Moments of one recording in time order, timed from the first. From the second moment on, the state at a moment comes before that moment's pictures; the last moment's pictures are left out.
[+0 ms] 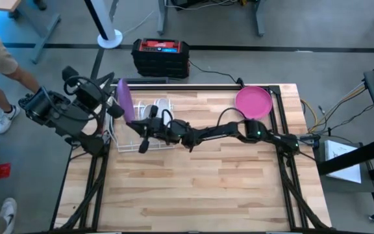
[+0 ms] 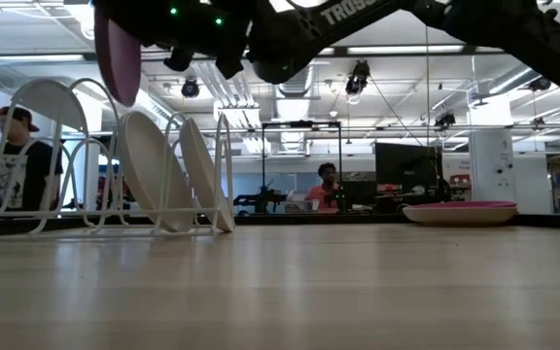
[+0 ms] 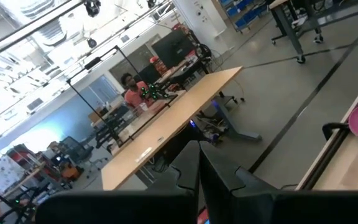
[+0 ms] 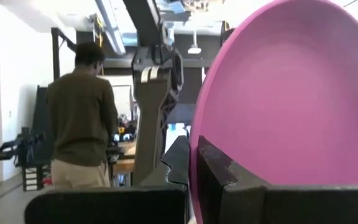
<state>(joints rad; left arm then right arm) -0.48 1.23 1.89 -1.25 -1.53 -0.01 0.03 2.50 2.03 0.86 0.16 -0.04</state>
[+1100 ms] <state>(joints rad) -0.48 1.23 1.88 -1.40 -1.47 -0.14 0.05 2.59 2.06 0.83 0.19 -0.04</state>
